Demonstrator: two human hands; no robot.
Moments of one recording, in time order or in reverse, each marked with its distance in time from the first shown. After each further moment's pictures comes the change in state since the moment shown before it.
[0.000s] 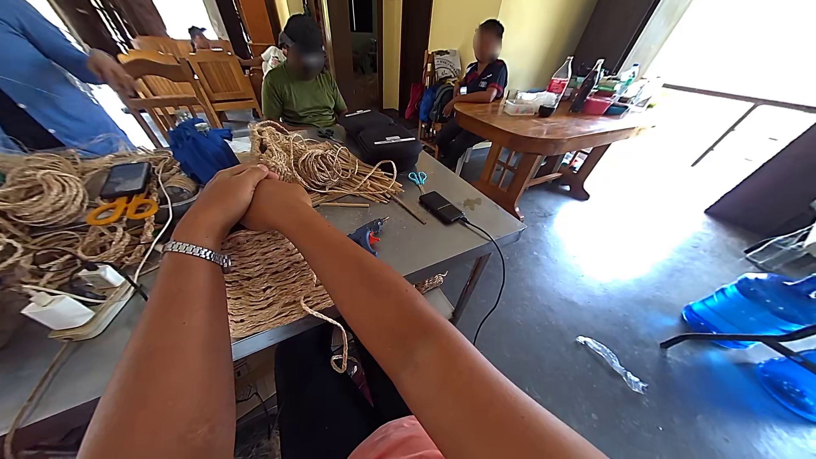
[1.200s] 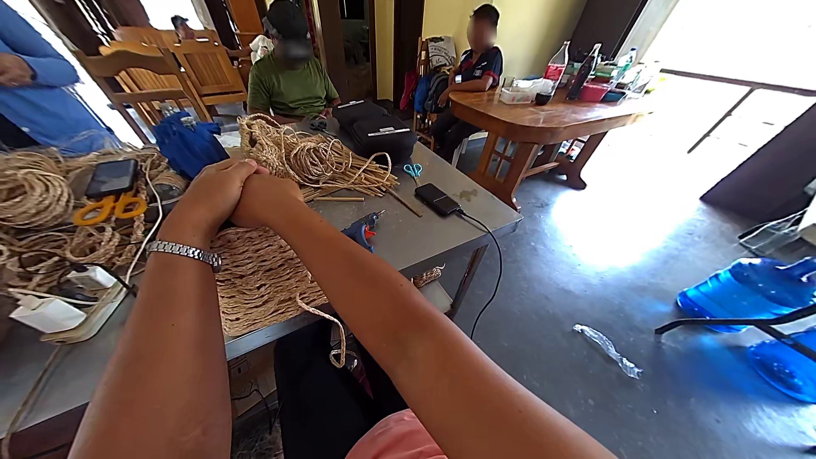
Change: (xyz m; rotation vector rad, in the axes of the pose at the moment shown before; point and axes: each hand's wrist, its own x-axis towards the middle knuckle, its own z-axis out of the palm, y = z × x) left_hand -0.004 0.005 0.000 -0.008 -0.002 -0.002; right_hand -0.002 -0.001 -0.004 -0.001 -0.009 -0.016
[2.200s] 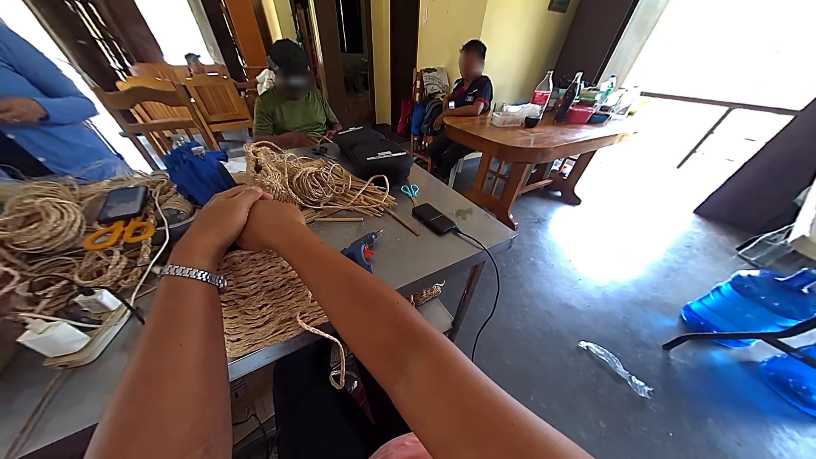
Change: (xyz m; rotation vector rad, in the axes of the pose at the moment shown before) left_hand 0.003 -0.005 -0.001 0.019 0.010 0.031; right_hand -0.003 -0.001 0.000 0.017 -0.011 0.003
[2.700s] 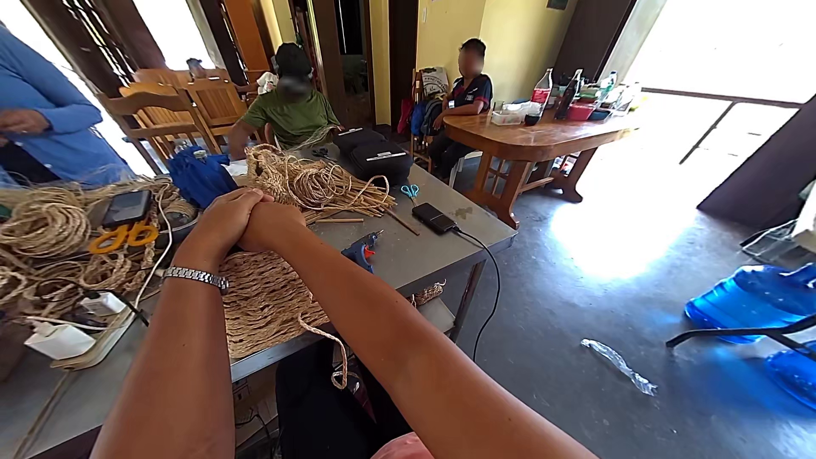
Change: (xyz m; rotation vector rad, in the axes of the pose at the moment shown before) left_hand 0.004 -0.004 0.001 0.001 -0.004 0.003; right_hand 0.003 0.000 0.000 -0.037 -0.008 0.011
